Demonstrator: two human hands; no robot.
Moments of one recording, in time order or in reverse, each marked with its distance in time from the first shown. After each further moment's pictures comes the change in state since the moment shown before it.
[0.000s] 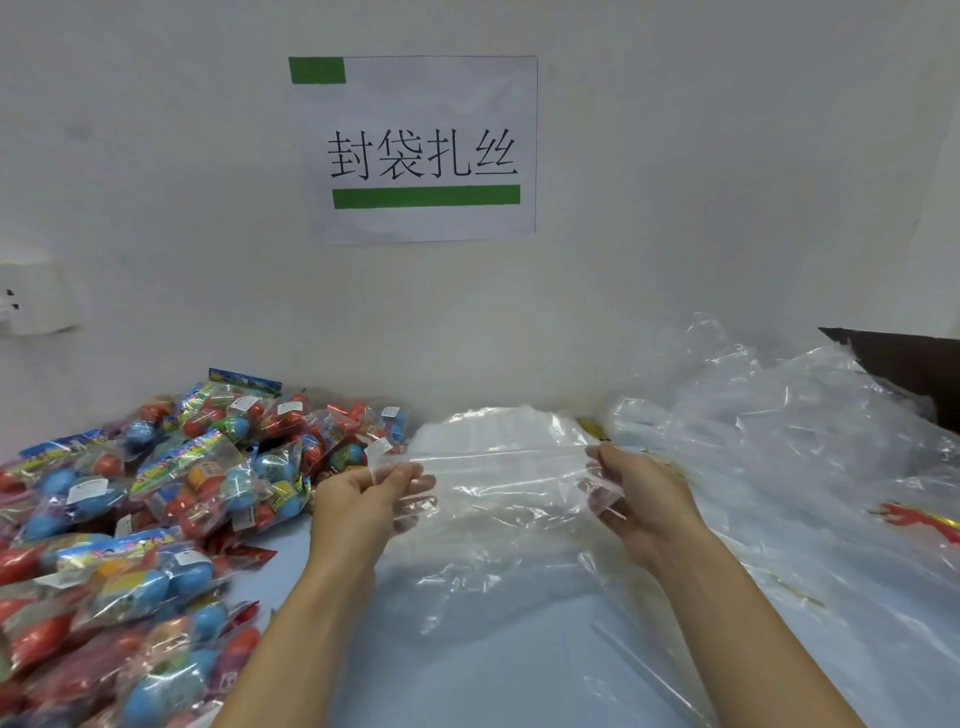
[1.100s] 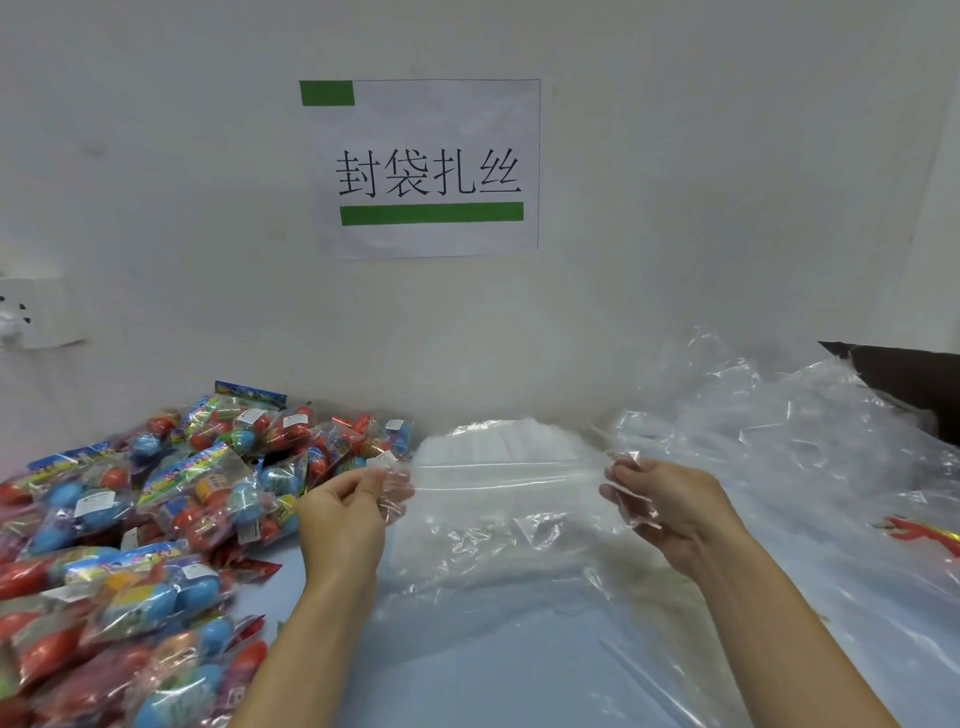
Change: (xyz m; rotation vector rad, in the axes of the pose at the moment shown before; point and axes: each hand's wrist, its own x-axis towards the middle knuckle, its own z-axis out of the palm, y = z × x) left_hand 0.006 -0.002 -0.004 -0.090 0.215 0.216; right_hand 0.001 -0.018 -0.016 -0.144 0.004 -0.037
